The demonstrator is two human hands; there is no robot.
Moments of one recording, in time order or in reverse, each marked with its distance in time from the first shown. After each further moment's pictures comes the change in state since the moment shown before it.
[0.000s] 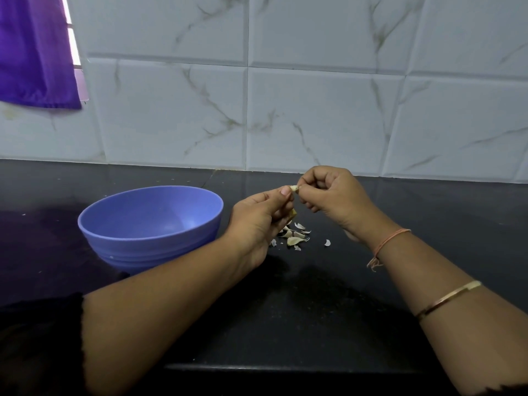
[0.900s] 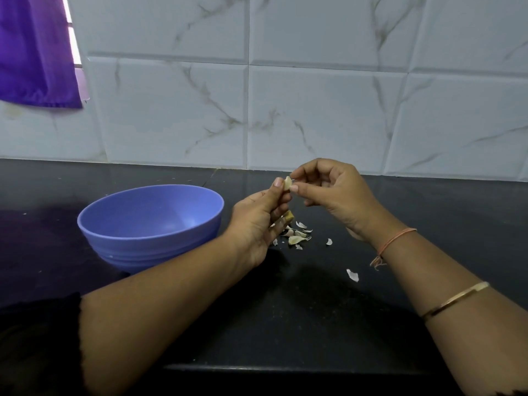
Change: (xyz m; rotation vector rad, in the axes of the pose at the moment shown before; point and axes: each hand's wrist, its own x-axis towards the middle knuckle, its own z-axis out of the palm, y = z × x) left_hand 0.000 0.002 -0.001 -0.011 0.029 -0.041; right_hand 0.000 0.000 -0.002 0.169 -0.061 -0.047
